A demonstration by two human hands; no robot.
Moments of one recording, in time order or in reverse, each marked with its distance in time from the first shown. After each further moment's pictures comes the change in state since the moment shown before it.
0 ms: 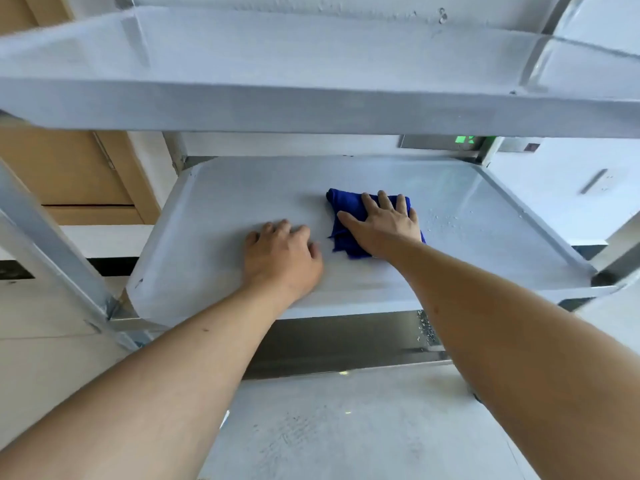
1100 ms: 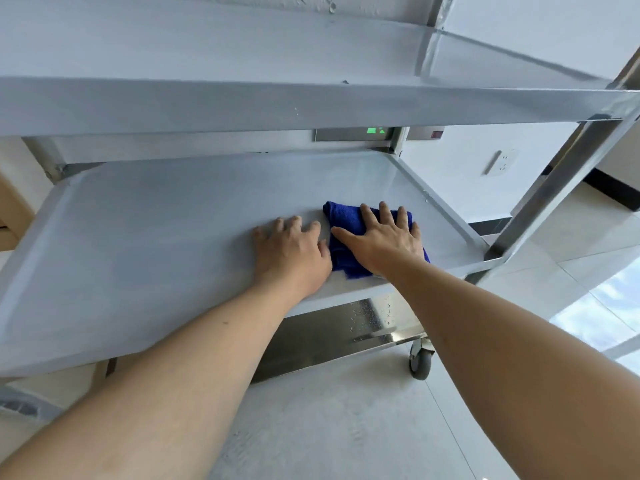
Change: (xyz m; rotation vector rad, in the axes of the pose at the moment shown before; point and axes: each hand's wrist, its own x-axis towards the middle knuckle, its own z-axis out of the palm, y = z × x) left_hand 0.028 0.133 0.043 -0.024 0.011 0.224; right_hand -0.044 0.123 -0.027 -0.051 -0.020 0.227
